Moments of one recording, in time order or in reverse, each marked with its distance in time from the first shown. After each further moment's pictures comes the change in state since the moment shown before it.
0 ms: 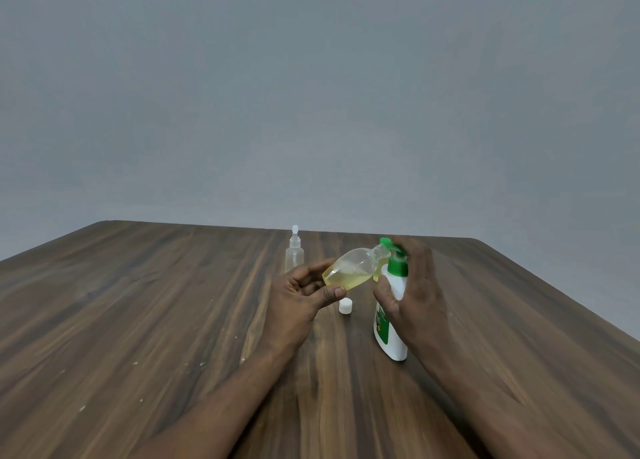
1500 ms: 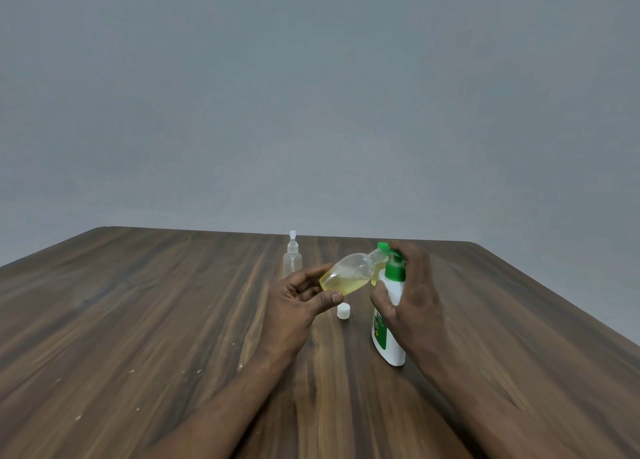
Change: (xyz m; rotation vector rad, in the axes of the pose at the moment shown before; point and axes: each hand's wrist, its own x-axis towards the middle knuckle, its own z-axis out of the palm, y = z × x) left_hand 0.001 -0.002 -0.001 0.010 -0.004 0.004; right_hand 0.000 0.000 0.000 0.012 0.003 0.016
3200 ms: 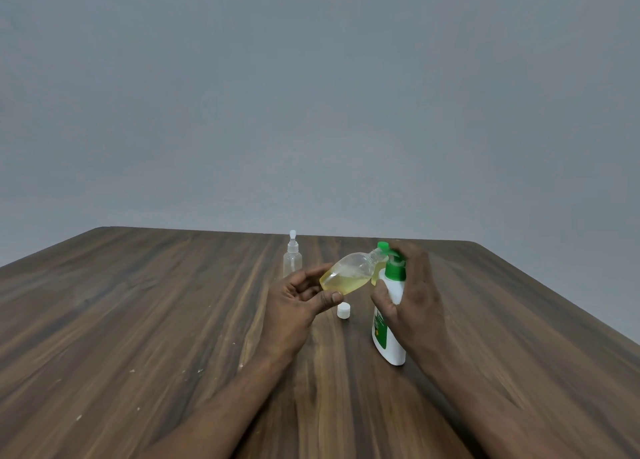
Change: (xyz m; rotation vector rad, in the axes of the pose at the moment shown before) left_hand 0.000 0.001 0.001 -0.026 0.003 0.000; right_hand 0.000 -0.001 0.000 -0.014 0.005 -0.010
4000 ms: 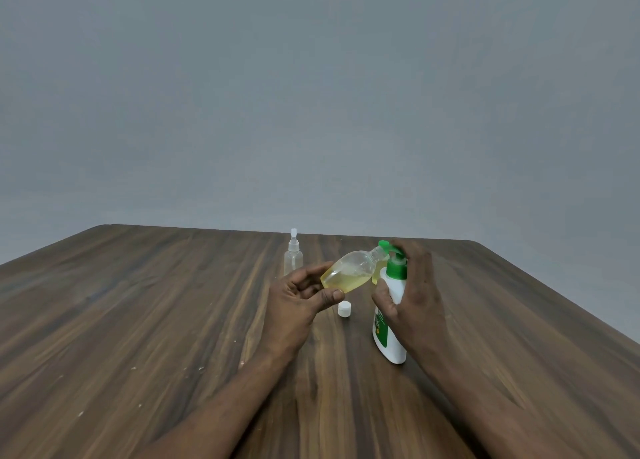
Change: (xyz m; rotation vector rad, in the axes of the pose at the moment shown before) left_hand 0.001 -0.001 0.000 -0.002 0.000 -0.011; right_hand 0.000 0.000 -0.001 0.018 -0.004 0.001
